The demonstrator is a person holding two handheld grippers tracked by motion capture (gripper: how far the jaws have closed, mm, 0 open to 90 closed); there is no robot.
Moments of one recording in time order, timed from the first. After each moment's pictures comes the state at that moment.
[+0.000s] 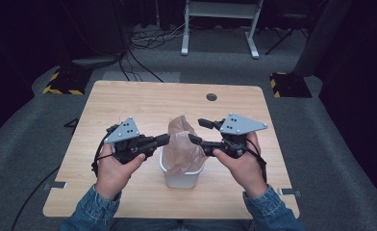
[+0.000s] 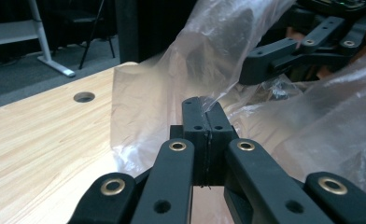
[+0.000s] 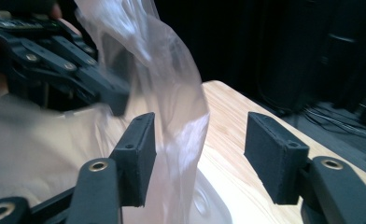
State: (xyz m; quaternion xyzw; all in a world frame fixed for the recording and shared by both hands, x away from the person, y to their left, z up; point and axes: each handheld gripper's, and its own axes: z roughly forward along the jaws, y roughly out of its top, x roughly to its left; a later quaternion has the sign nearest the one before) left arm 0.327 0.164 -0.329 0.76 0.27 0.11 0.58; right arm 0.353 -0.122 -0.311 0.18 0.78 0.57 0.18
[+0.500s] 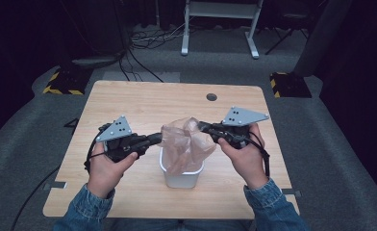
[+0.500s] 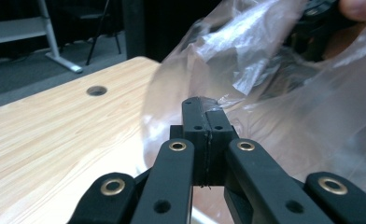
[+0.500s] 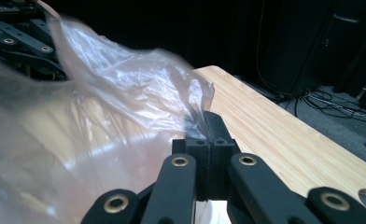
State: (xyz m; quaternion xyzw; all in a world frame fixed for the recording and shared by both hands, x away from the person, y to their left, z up) left arm 0.333 0.185 -0.332 0.77 0.28 0.13 0.57; right arm 0.367 -0.133 -0.306 0.20 0.80 0.54 0.18
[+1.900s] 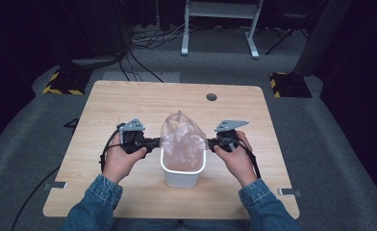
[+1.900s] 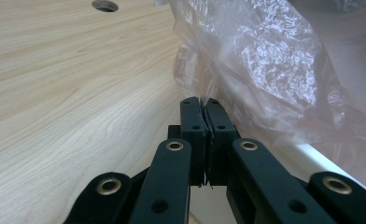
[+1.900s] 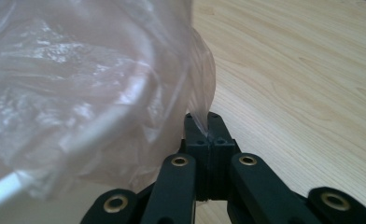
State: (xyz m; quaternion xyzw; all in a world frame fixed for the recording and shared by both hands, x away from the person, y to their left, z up) left arm 0.387 0.180 -0.402 0.79 0.36 0.05 0.49; right arm 0.415 -0.141 -0.412 0.30 0.84 0.45 0.08
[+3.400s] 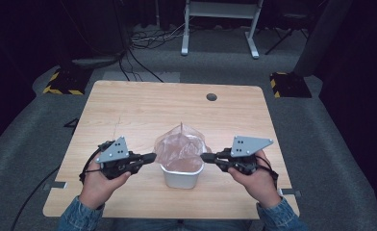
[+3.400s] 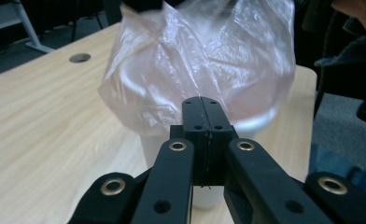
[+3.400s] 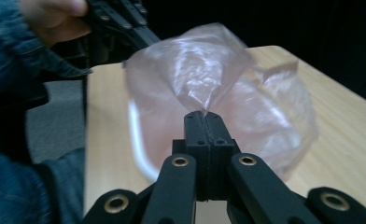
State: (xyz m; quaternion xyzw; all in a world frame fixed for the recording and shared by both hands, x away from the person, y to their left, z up) left arm 0.310 0.206 -0.382 0.81 0.22 0.12 0.53; right arm 0.333 -0.157 -0.354 0.11 0.83 0.54 0.09
